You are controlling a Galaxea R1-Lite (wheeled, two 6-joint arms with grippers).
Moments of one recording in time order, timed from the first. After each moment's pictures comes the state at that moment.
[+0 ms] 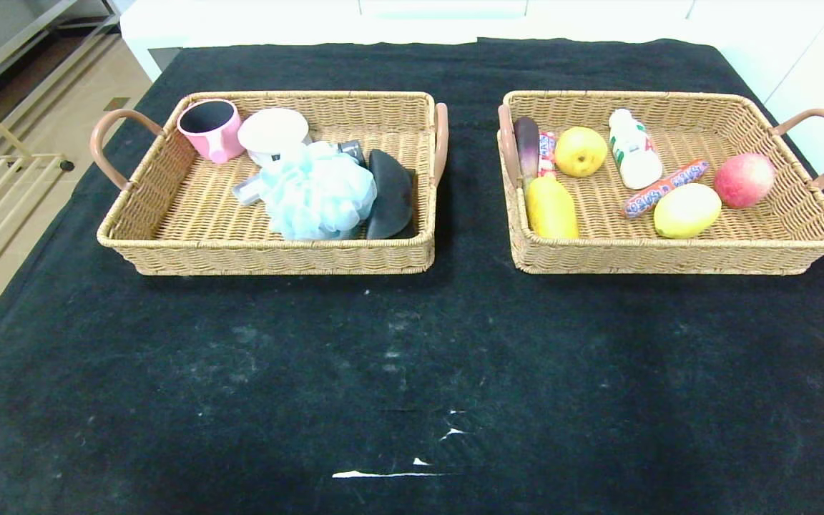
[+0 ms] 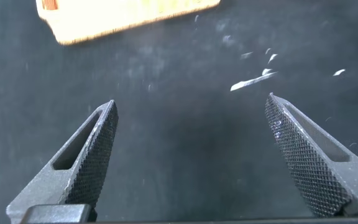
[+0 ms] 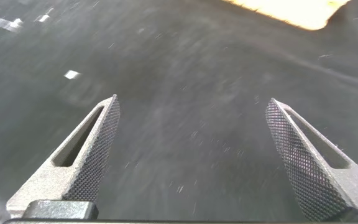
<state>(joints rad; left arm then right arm) 0.00 0.05 -0.61 0.52 -0.28 0.11 0.00 0.06 -0.43 0.38 0.27 -0.19</state>
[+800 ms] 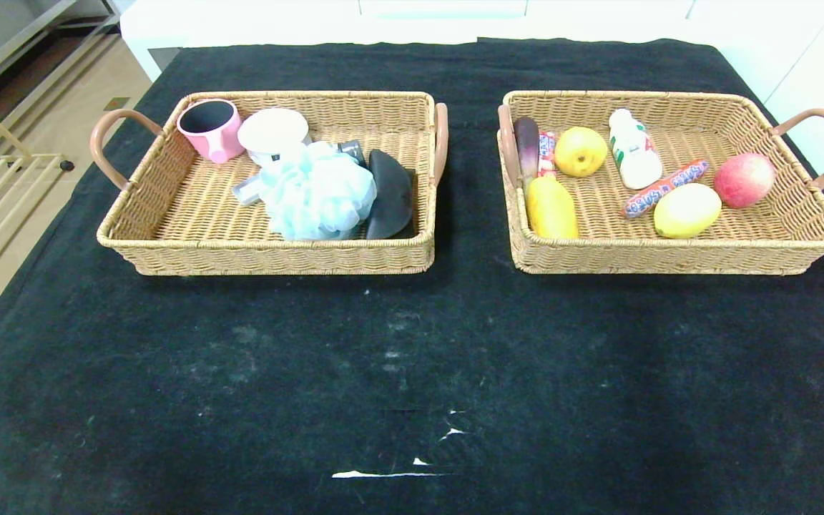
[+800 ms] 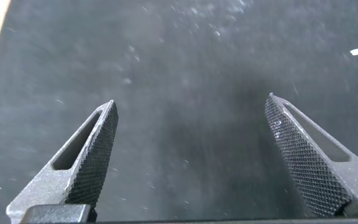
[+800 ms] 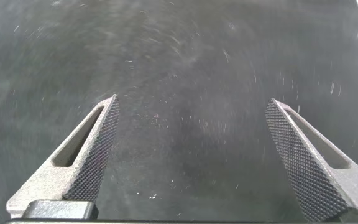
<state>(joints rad) 0.00 0.00 -0.04 0.05 0.00 0.09 0.00 0.00 -0.01 0.00 0.02 -0.05</state>
